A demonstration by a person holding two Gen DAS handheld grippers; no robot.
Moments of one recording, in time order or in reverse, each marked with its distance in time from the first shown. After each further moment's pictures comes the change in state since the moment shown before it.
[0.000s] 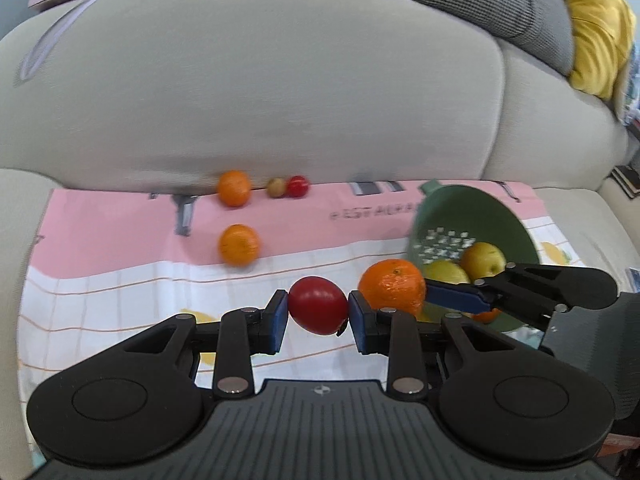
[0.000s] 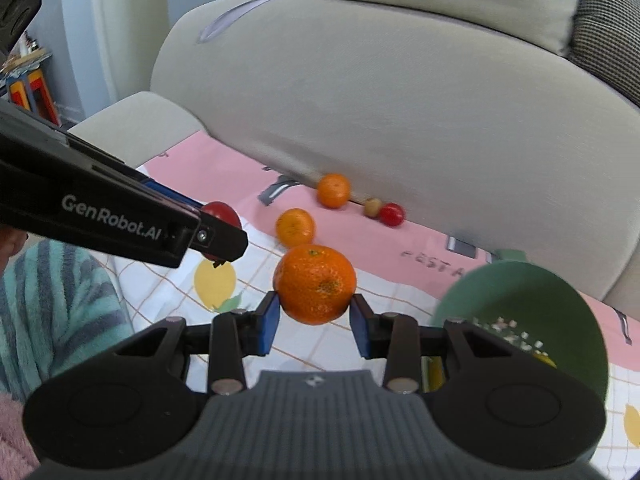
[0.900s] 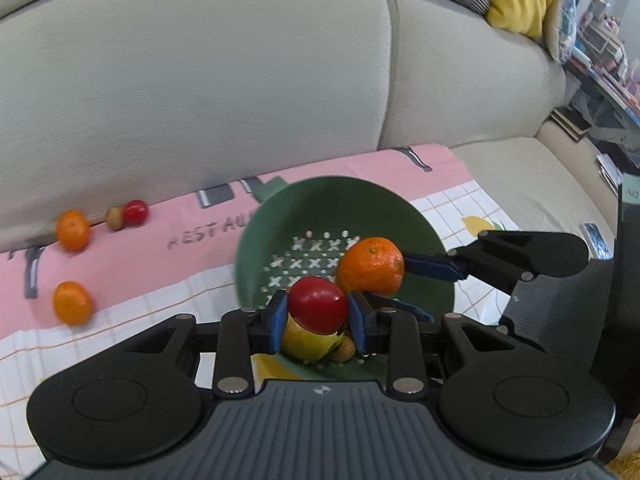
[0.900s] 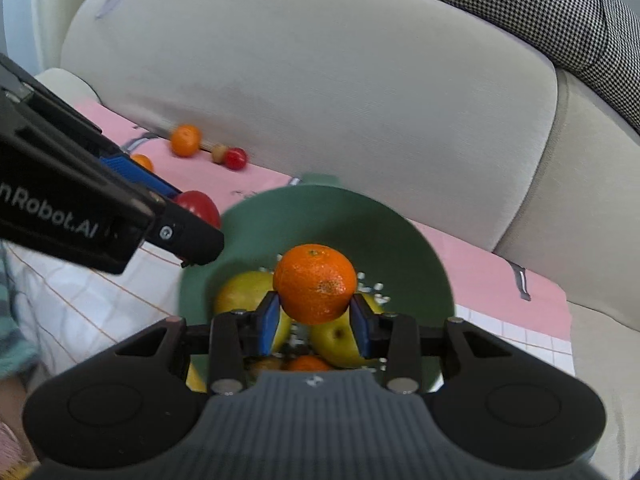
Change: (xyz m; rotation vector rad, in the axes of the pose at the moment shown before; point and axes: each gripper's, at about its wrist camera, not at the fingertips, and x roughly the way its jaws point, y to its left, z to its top) left arm 0.075 -0.124 0.033 0.181 0.094 -0.161; right arm -0.004 -0.130 -0.043 0.004 0.089 -0.205
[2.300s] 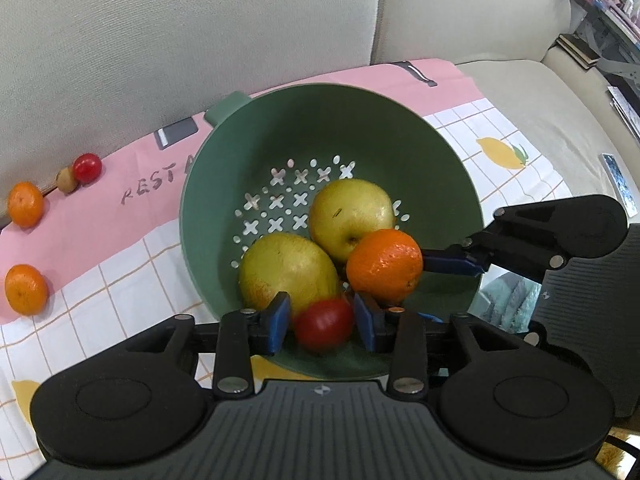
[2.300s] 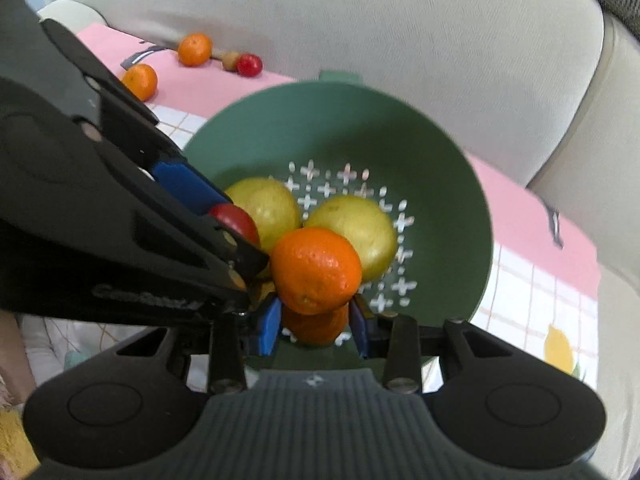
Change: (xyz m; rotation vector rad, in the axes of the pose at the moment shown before) left arm 0.063 -0.012 -0.010 0.061 0.194 0.021; right arm 0.036 0.002 -0.019 -0.026 0.238 0.074
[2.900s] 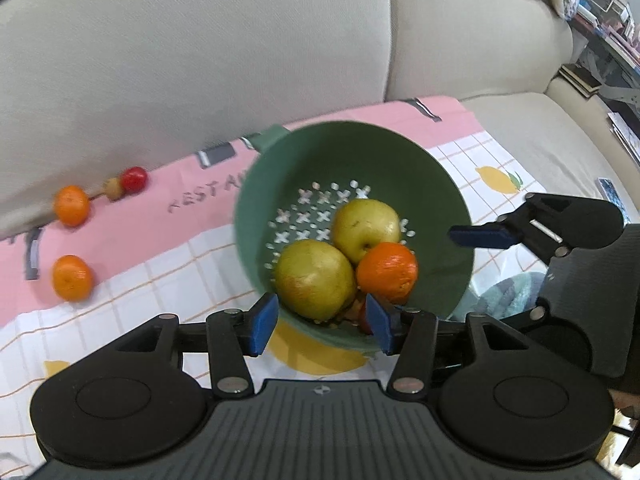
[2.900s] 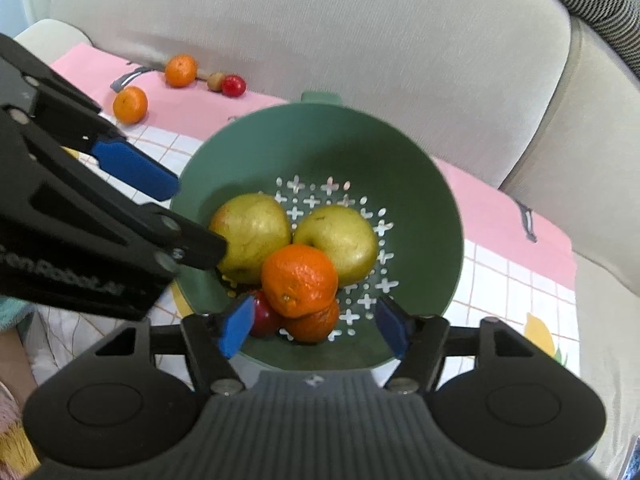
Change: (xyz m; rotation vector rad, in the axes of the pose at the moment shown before) left arm -0.052 0.007 -0.019 -0.027 -0.117 0.048; right arm -0.028 0.012 -0.001 0.030 -0.066 -0.085
